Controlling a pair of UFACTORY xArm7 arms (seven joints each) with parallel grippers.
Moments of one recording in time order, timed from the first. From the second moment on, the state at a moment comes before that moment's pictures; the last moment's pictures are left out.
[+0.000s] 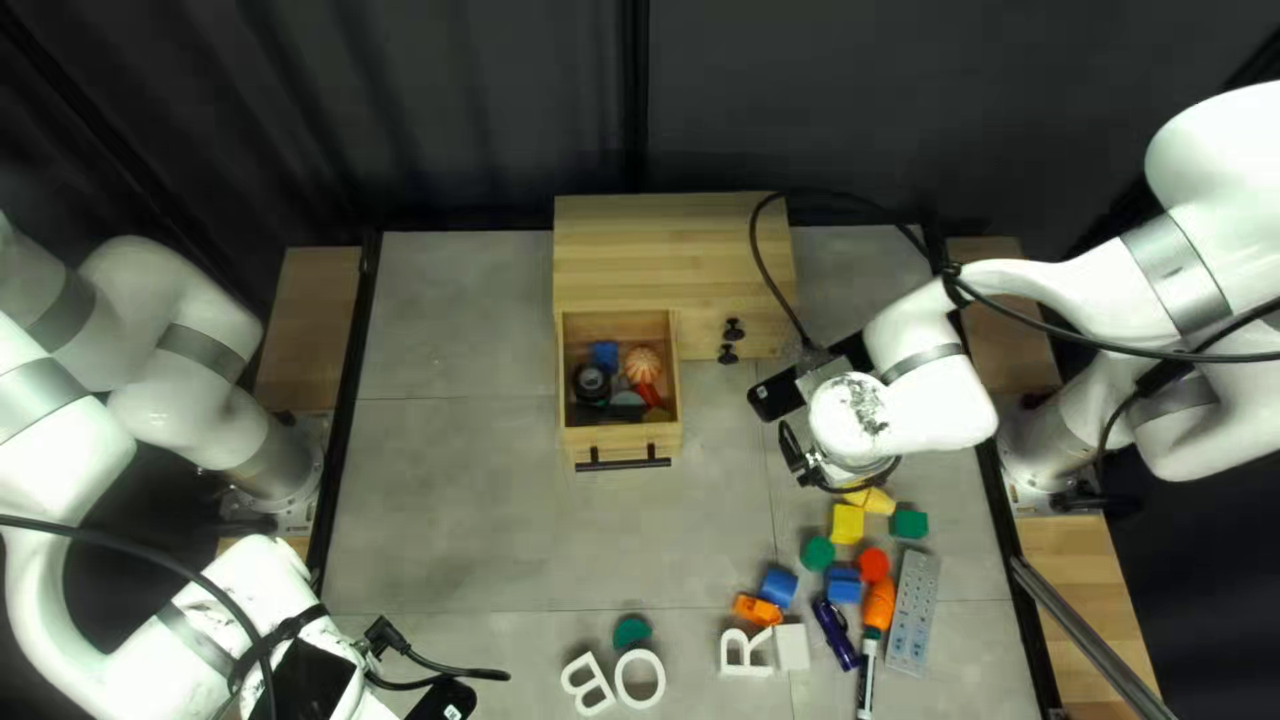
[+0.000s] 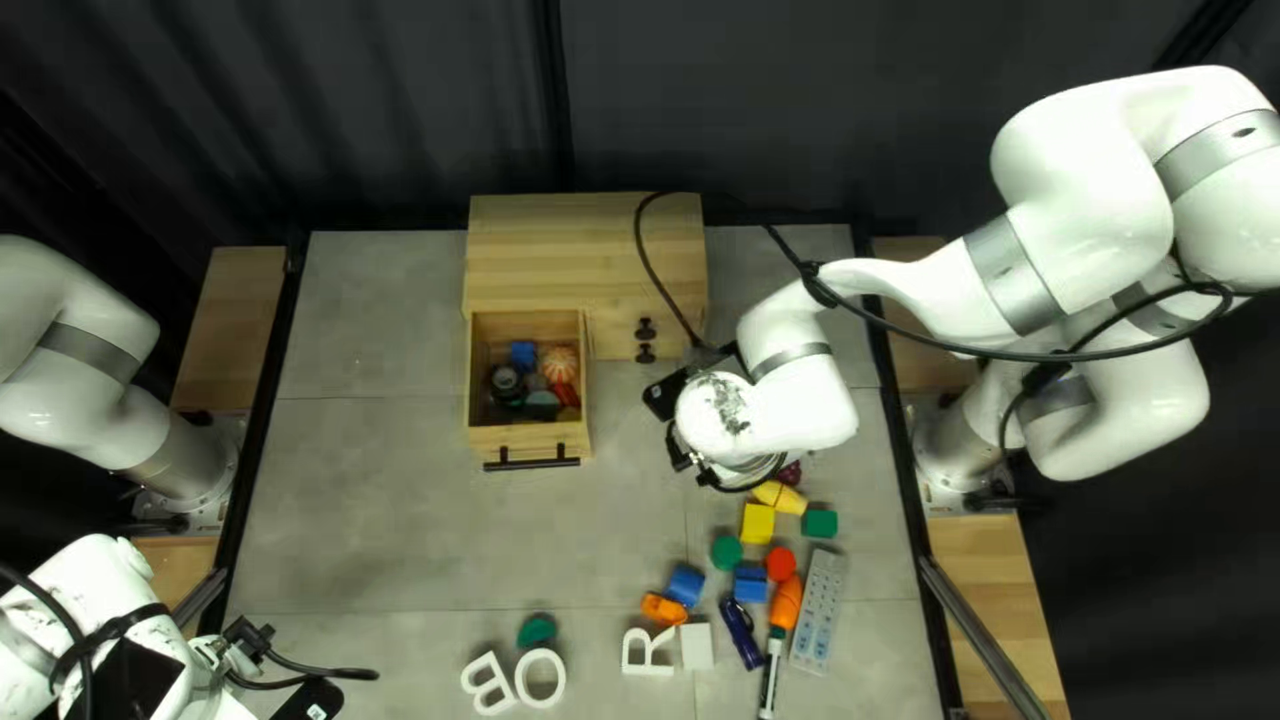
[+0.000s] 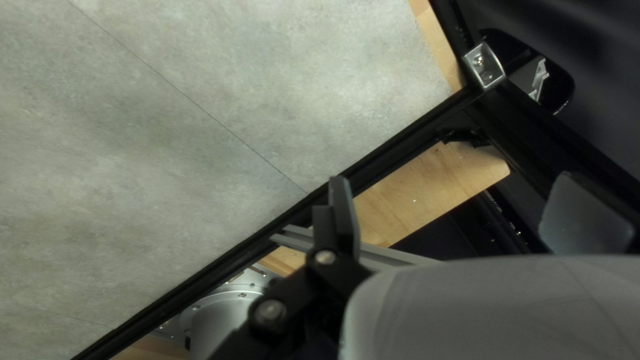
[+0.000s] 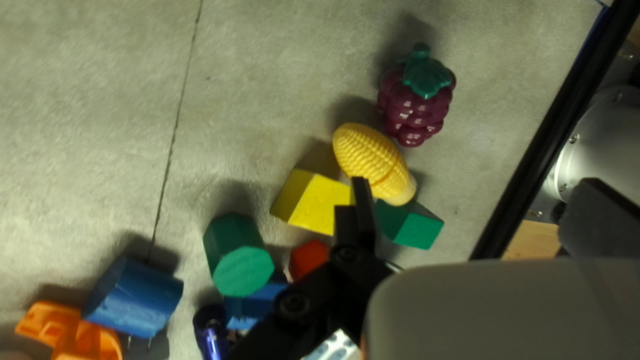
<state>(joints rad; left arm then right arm) -0.31 -0.20 -0.57 0.79 -0.38 1.18 0.00 0.08 -0.16 0.15 0.61 -0.13 1.11 1.53</state>
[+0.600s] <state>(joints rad) -0.31 -0.20 -0.57 0.79 -0.38 1.18 0.00 0.08 -0.20 0.18 0.50 -0.23 0.95 1.62</state>
